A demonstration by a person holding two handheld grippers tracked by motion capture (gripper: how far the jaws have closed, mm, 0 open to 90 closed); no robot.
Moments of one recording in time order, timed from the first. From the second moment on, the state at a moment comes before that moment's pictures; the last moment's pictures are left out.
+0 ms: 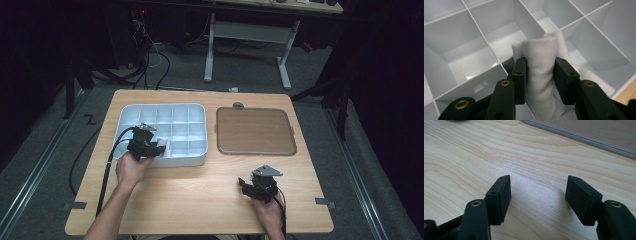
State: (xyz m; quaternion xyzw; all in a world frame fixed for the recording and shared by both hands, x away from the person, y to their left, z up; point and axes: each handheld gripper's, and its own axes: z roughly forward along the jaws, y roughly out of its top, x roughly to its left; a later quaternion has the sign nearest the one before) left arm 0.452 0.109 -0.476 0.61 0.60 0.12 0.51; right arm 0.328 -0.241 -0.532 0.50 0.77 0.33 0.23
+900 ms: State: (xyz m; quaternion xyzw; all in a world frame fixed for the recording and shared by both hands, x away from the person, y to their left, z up) left arm 0.465 0.100 -0.486 0.63 0.61 0.13 0.47; right arm 0.328 -0.241 -0.532 0.50 0.77 0.33 0.23
